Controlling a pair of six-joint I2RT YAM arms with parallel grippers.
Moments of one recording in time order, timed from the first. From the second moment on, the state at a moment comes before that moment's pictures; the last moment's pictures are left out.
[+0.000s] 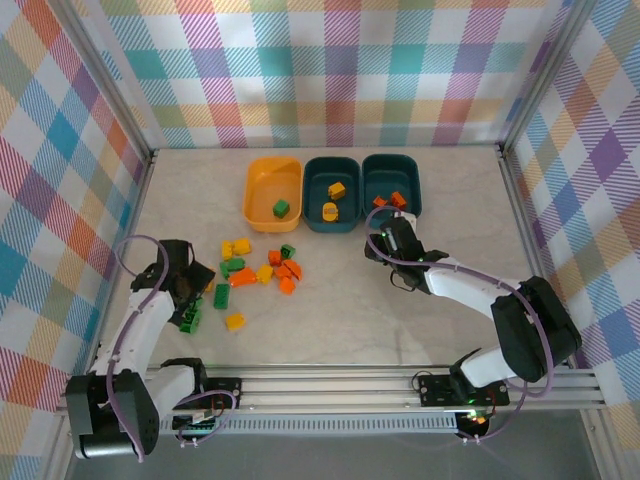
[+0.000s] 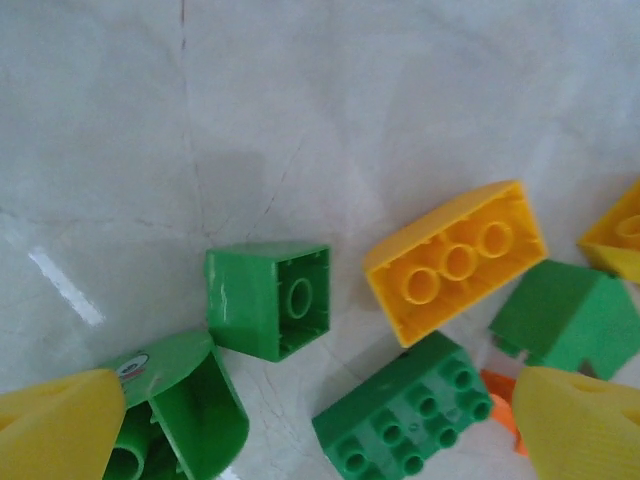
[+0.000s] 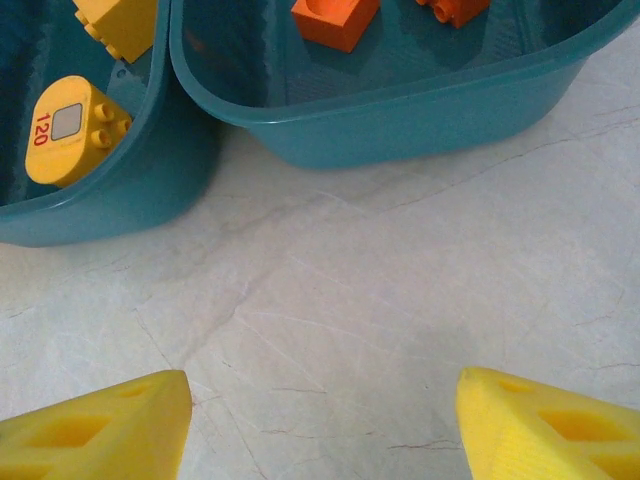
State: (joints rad) left arm 0.08 1.04 0.61 -0.75 -0.11 -0.96; right arm 0.56 1.44 0.73 -0.08 0.25 0.63
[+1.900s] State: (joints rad) left arm -0.37 1.30 0.71 -0.60 -0.10 -0.77; right arm 0.56 1.48 0.73 -0.09 0.22 0.64
